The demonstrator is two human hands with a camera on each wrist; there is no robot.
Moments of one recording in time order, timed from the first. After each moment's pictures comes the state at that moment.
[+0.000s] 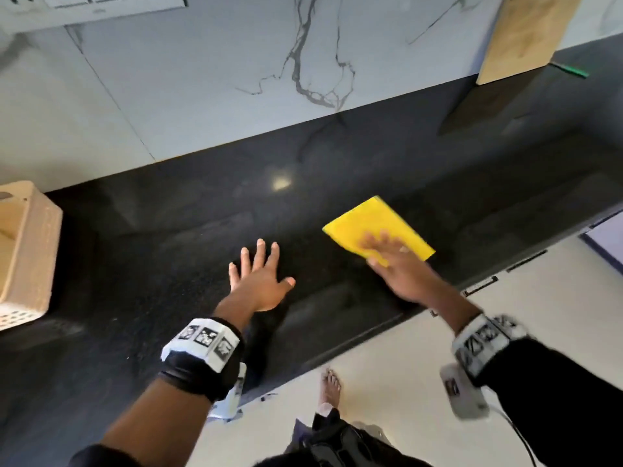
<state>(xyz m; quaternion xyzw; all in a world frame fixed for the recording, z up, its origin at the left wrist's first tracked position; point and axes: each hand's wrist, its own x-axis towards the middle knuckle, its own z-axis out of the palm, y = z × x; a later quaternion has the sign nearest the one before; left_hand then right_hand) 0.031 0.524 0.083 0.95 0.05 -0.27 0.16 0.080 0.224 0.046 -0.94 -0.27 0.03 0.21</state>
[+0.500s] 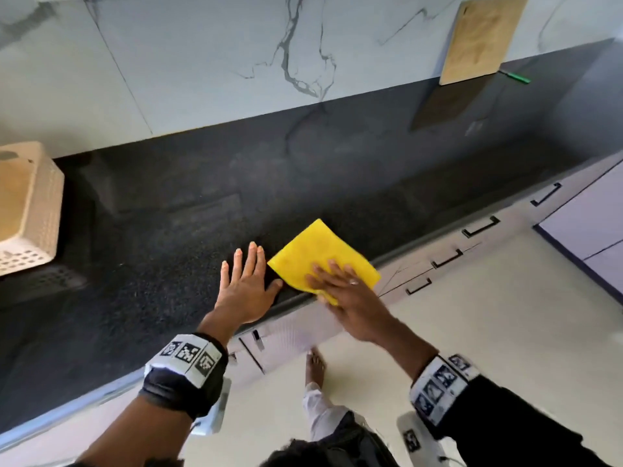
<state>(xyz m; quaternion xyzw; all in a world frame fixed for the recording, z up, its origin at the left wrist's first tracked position) -0.091 0.525 0.058 0.98 0.00 -0.17 0.13 -0.094 0.281 0.027 -0.93 -0.33 0.01 0.19</state>
